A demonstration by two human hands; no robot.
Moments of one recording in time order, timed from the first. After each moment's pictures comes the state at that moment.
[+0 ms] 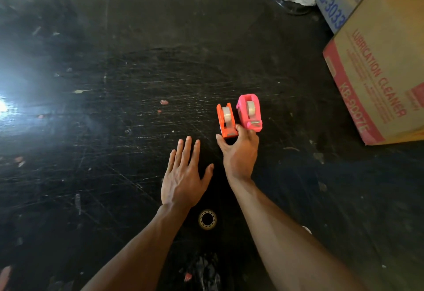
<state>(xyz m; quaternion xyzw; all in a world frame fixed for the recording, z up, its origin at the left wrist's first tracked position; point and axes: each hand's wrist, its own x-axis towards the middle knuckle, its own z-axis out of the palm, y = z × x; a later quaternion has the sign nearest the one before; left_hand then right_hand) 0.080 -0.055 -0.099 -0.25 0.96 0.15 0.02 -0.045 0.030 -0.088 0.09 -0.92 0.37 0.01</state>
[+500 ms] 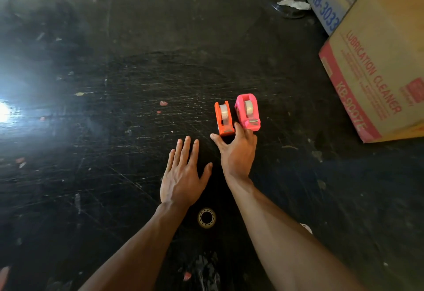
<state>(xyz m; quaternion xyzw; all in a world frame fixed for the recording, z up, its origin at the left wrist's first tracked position) 0.080 -0.055 -0.098 -0.26 0.95 0.16 0.01 -0.043 0.028 -0.086 0.09 -0.93 0.35 0.00</state>
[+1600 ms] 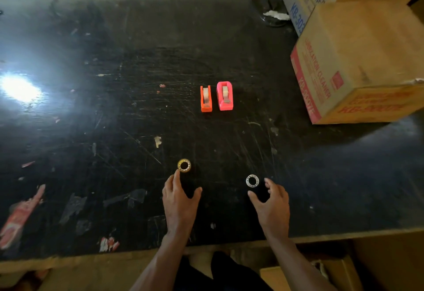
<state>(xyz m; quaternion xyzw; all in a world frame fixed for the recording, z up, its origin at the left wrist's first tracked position) 0.193 0.127 -0.042 -0.52 0.76 0.38 -0.05 0.068 0.316 -0.053 0.06 -0.92 0.34 -0.17</state>
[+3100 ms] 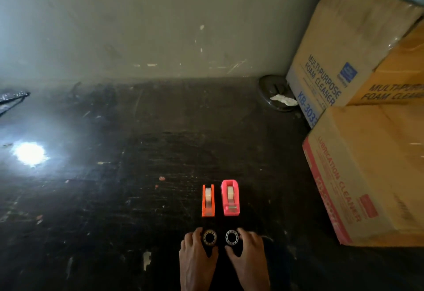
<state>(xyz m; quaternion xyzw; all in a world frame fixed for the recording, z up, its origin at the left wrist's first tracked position) 0.007 0.028 -0.050 -0.49 0.81 0.33 0.05 -0.085 0.132 -0.051 0.15 -0.92 0.24 -0.27</state>
